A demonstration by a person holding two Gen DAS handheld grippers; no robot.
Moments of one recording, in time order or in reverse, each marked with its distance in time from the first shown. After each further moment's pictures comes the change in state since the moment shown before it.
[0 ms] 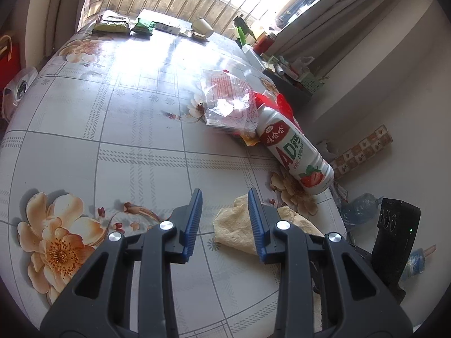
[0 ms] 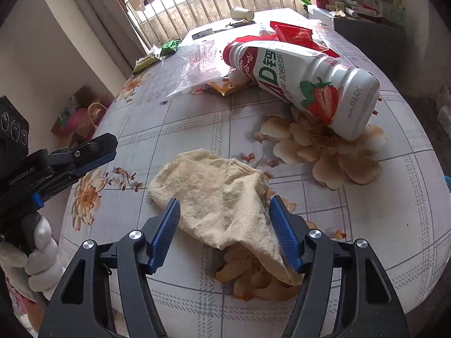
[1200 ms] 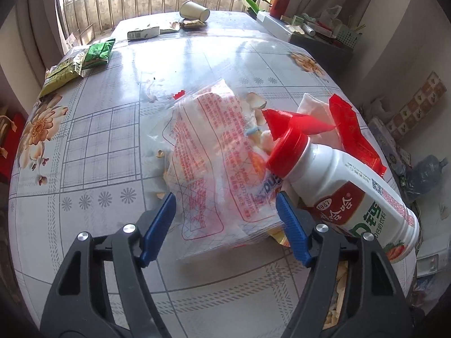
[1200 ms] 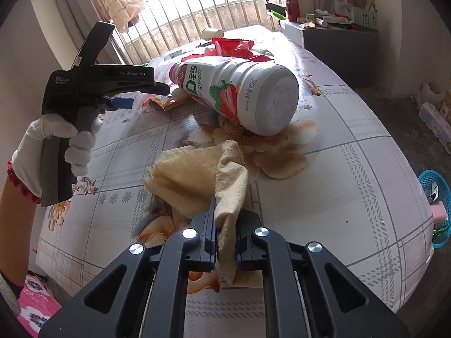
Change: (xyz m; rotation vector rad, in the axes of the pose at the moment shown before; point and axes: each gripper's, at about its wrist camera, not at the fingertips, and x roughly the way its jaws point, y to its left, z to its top) left arm 0.146 -0.044 0.101 0.224 0.149 0.319; right arm -0.018 -0.074 -0.021 0.070 -0.118 -0.026
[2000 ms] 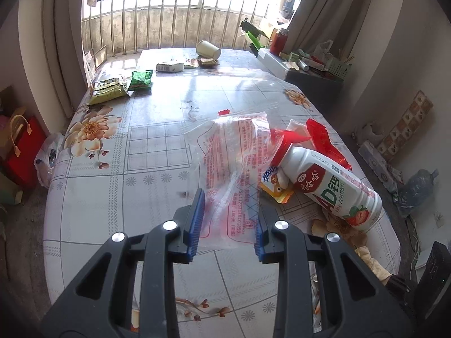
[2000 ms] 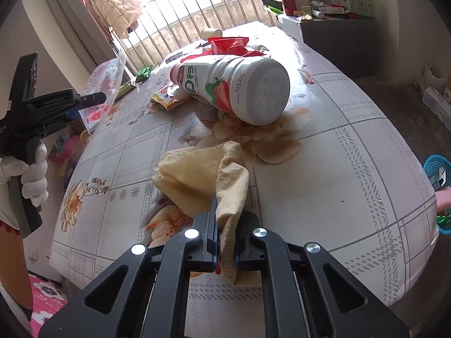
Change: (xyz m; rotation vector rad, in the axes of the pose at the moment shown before) left arm -0.112 0.024 -0.047 -0.016 -0.191 -0.018; right arm -0.010 -0.012 -0.007 0.062 0.010 0.061
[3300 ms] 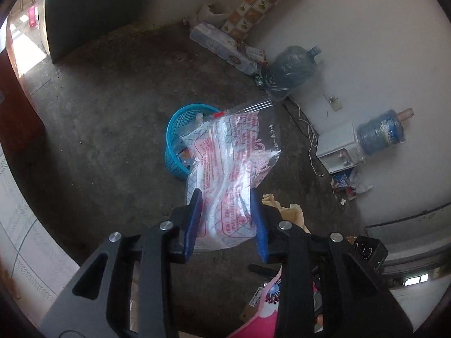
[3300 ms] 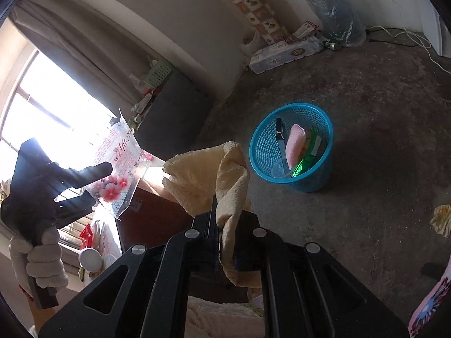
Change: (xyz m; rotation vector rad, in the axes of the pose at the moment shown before) left arm 0.120 -0.505 -0.073 0.386 0.594 -0.622; right arm -0.199 -0.321 -0.128 0.871 -0.454 -0.229
